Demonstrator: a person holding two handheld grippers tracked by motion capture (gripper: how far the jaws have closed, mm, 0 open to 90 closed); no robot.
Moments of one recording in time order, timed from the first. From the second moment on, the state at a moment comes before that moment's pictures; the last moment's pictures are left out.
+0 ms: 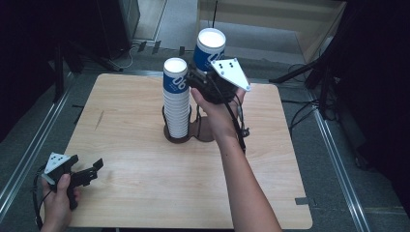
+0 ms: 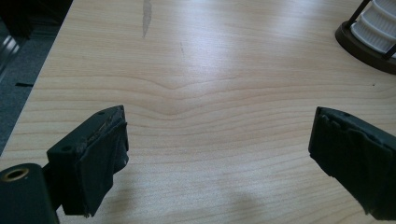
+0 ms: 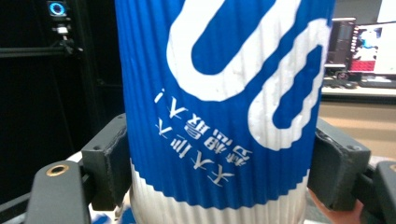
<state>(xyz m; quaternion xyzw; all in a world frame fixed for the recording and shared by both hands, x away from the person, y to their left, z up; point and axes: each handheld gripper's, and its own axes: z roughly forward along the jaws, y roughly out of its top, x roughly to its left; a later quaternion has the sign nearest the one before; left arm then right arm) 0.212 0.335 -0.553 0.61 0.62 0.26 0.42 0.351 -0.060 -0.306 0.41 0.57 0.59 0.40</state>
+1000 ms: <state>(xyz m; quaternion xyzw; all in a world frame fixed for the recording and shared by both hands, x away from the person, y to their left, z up) 0.208 0.334 -0.553 0.60 0.62 0.27 0.43 0.297 -0.167 -0.385 0.47 0.56 0.54 0.41</state>
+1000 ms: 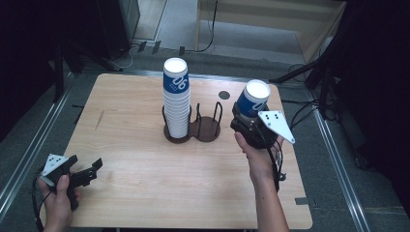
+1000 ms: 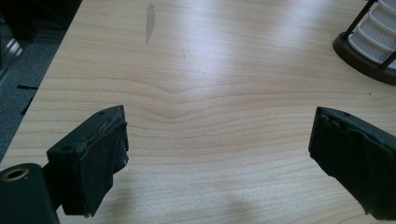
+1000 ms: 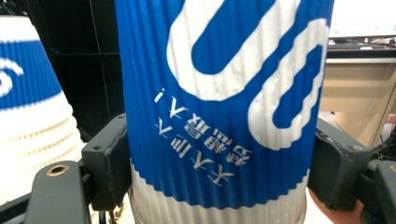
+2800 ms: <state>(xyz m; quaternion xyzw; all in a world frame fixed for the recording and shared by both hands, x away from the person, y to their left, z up) 0.231 0.250 -0.506 0.69 0.51 0.22 0.47 0.258 -0.118 -0.512 0.44 0.66 0.47 0.38</state>
